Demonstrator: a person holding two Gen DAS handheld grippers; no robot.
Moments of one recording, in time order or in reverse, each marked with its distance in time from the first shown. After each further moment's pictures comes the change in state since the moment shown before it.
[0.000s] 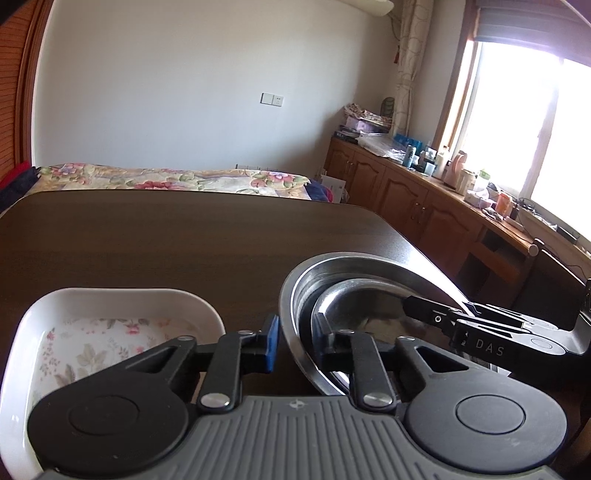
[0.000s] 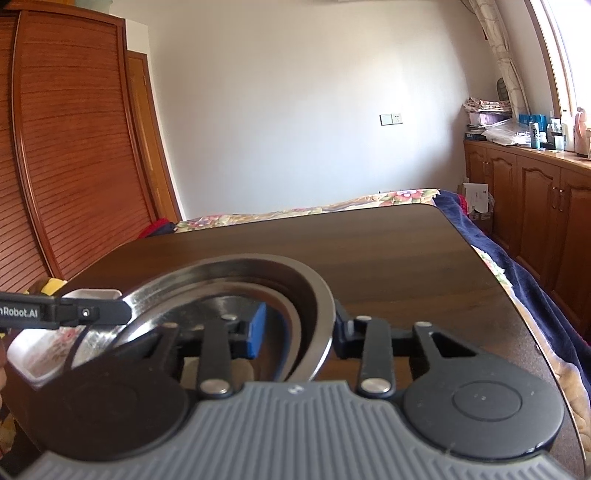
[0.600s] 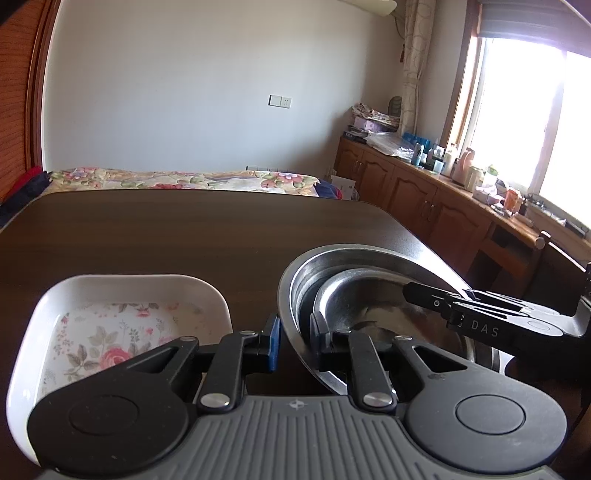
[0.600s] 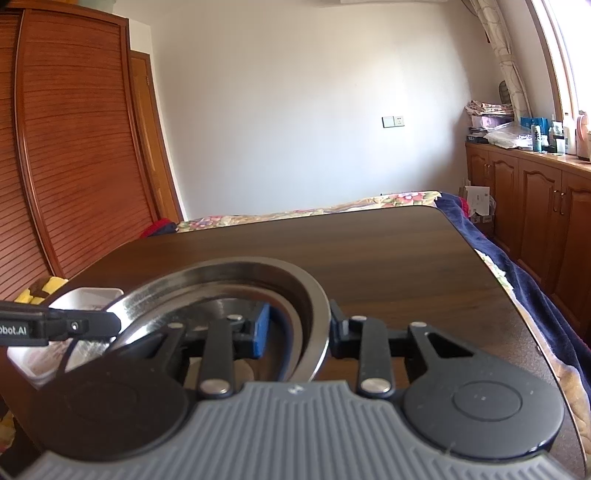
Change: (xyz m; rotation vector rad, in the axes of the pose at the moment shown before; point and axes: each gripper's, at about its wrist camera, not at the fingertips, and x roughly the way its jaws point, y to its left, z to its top) left arm -0.010 -0.011 -0.011 0.005 -0.006 0.035; right arm 0.001 -0.001 0.001 -0.012 -0.005 0.006
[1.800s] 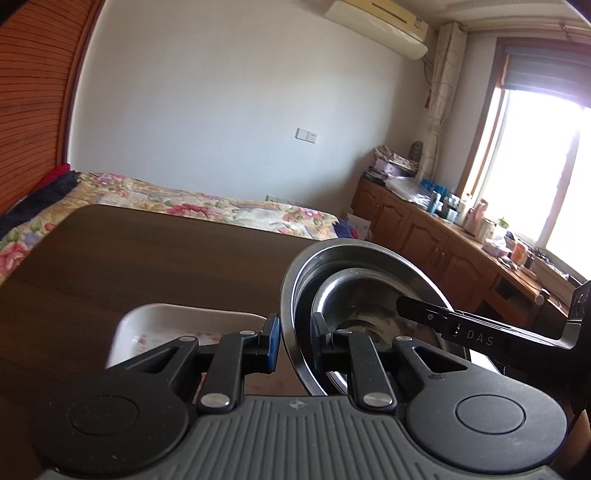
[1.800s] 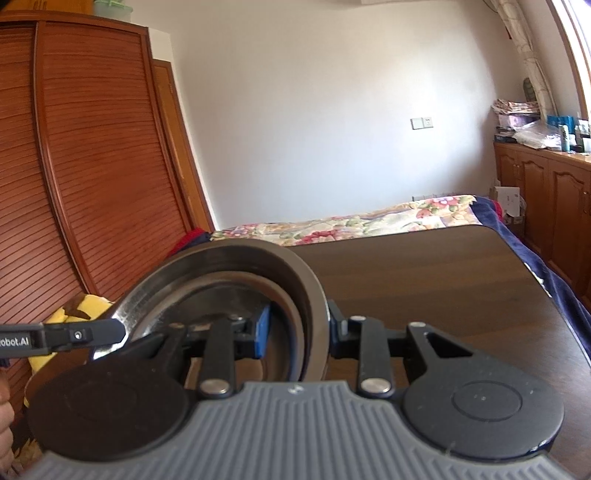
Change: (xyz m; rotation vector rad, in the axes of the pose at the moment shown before) left arm -0.057 0.042 0.014 -0.111 -0.114 0.035; right arm 0.009 0.047 0.028 0.021 -0.004 0.098
